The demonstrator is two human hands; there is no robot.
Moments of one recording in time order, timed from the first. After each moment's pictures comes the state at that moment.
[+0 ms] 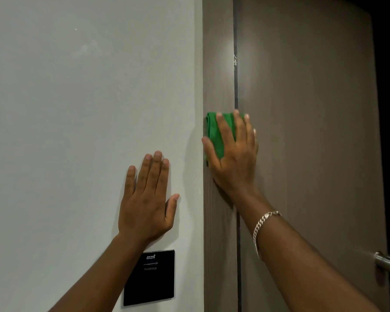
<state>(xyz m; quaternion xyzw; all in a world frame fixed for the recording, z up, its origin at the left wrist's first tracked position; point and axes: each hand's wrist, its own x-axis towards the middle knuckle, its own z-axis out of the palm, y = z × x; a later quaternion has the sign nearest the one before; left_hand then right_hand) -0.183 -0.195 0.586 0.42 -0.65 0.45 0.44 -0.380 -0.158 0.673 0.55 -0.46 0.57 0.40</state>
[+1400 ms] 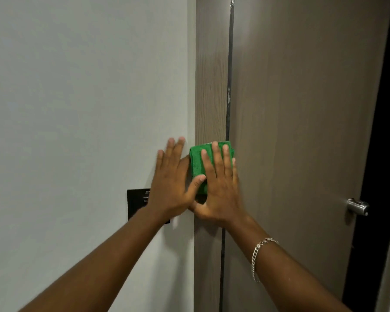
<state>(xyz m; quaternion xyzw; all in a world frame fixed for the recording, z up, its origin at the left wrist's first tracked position) -0.231 -0.147 0.521 0.33 -0.80 0.17 0.46 -0.381 -0.121 0.494 0.70 -0.48 0.44 0.30</state>
